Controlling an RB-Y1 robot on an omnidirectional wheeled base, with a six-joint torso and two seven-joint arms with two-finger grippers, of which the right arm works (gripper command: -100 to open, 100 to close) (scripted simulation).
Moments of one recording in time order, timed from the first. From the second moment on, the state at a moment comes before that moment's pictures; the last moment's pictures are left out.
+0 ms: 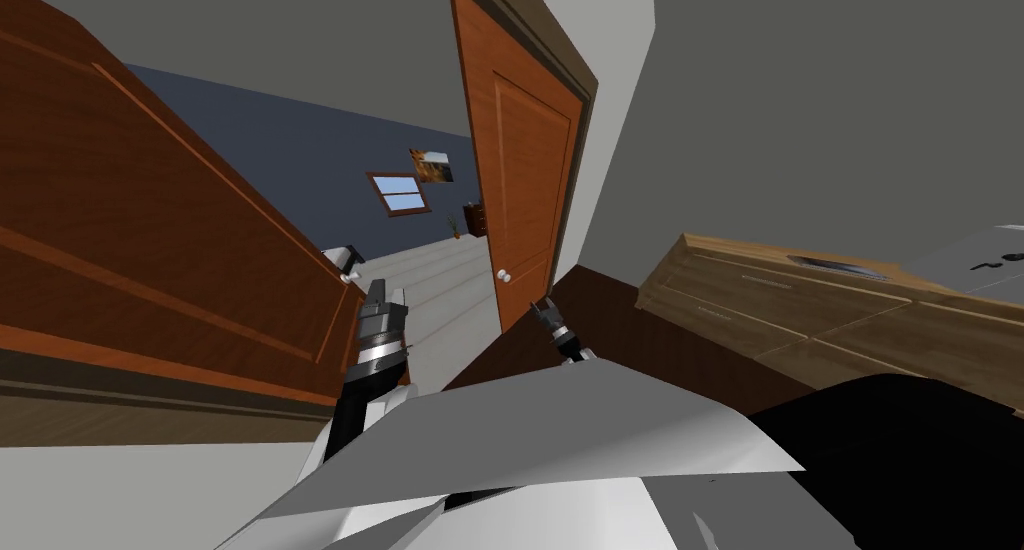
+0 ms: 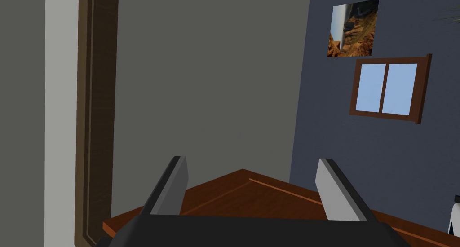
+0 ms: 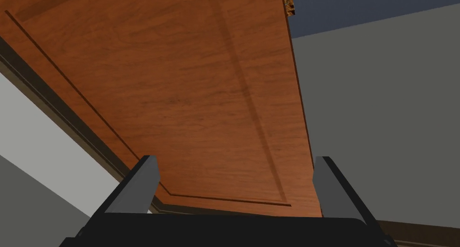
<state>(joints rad) 0.24 -0.07 0.04 -1.36 0.44 -0.74 0.80</state>
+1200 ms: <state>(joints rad) 0.19 -0.01 0.04 -1.11 0.58 -0.79 1.03</state>
